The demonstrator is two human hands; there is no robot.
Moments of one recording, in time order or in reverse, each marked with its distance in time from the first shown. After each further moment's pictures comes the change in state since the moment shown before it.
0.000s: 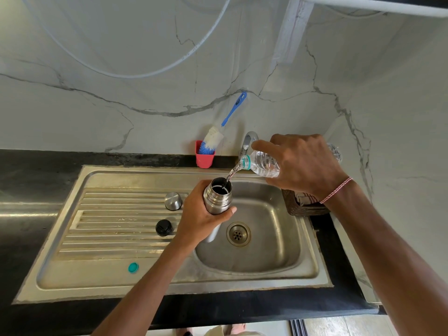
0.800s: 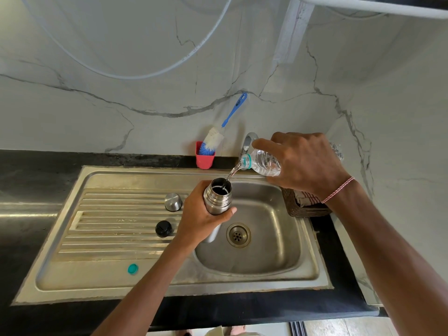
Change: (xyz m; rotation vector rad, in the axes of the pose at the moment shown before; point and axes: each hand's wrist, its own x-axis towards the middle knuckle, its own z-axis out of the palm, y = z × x) left_hand 0.003 -0.001 0.001 -0.014 0.007 -0.003; right_hand 0.005 0.003 -0.001 -0.017 0.017 0.012
